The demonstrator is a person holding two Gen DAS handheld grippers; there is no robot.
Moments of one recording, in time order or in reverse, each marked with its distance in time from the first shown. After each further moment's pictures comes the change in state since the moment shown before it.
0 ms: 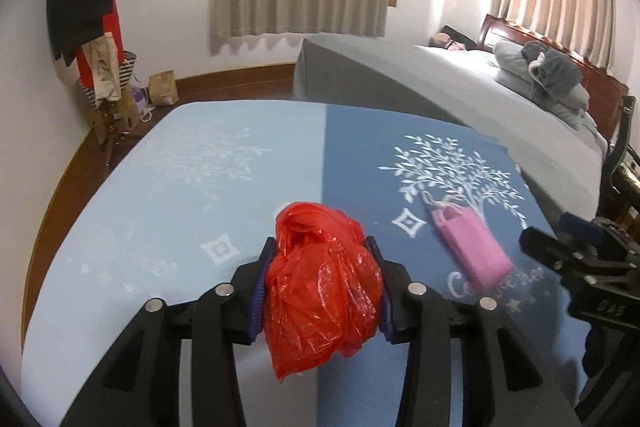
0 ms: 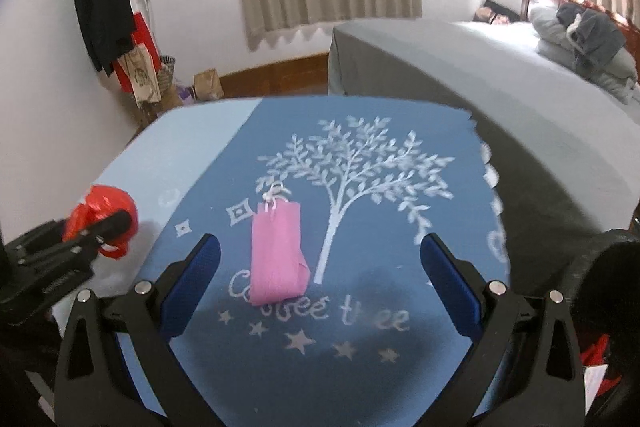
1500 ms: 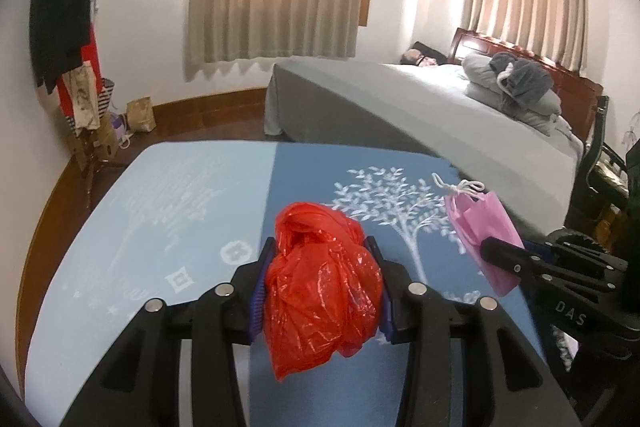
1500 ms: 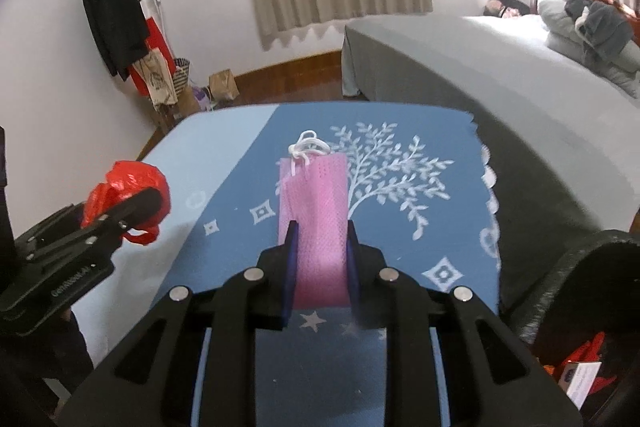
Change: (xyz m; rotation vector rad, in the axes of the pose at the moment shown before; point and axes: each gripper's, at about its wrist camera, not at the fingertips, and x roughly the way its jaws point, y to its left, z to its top) left arm -0.043 -0.053 0.021 0.050 -0.084 -0.090; right arm -0.065 -0.013 0.009 0.008 -0.034 0.061
